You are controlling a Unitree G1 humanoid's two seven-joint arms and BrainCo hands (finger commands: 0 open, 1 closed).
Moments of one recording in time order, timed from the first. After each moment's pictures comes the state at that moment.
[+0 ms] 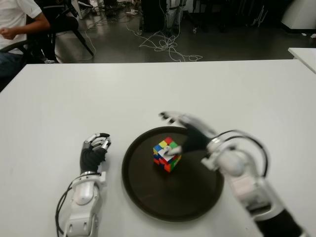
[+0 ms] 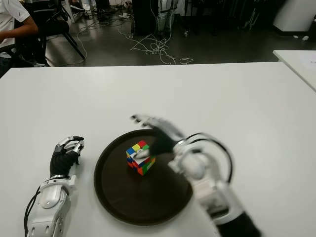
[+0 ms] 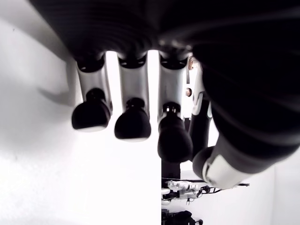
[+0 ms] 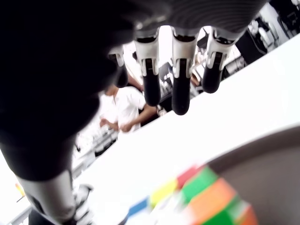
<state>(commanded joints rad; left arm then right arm) 0.15 -0.07 0.09 0.05 -0.03 0.07 0.10 -0.18 -0.28 0.29 -0.29 -0.57 0.17 0.30</state>
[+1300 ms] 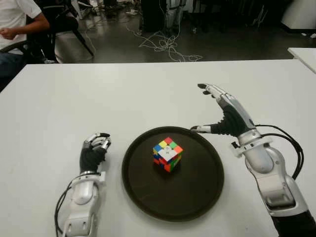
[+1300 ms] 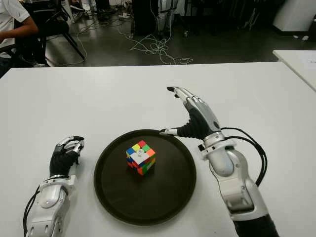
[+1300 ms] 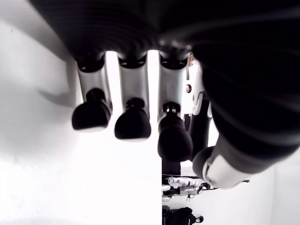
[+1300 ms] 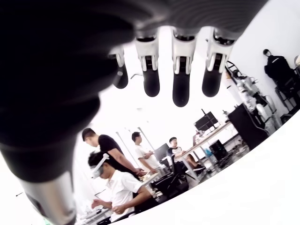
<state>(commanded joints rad) 0.15 -0.06 0.09 0.05 -0.03 0.09 0.08 -0.09 -0.29 0.13 -0.25 -0.50 -0.02 0.08</state>
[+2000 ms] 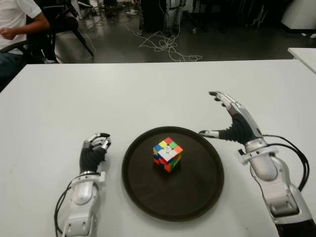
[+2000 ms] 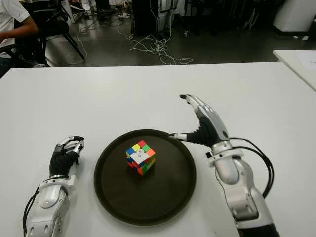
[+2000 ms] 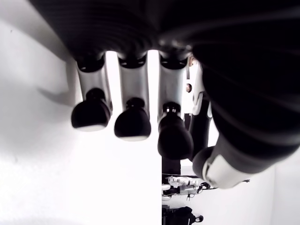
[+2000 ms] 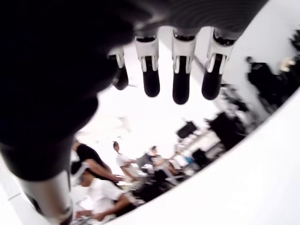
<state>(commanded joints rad) 0.15 -0.06 0.10 0.06 -0.03 0.07 0.08 0.00 -0.29 0.09 -0.23 -0.50 0.06 0.05</state>
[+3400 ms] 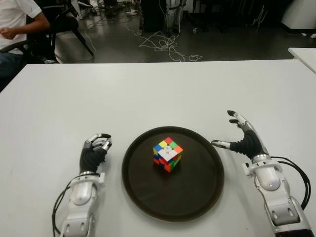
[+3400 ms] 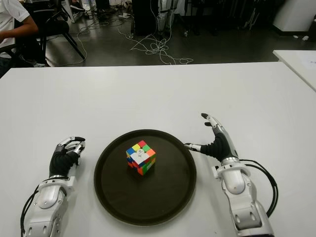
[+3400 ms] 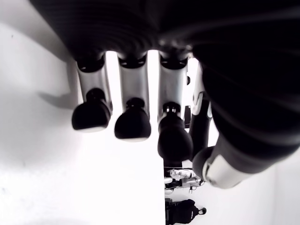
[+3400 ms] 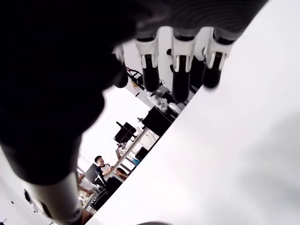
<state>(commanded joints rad) 0.16 -0.05 0.09 0.03 -0.01 0.10 0.09 0.09 -0.24 0.03 -0.04 -0.34 0.05 -0.03</state>
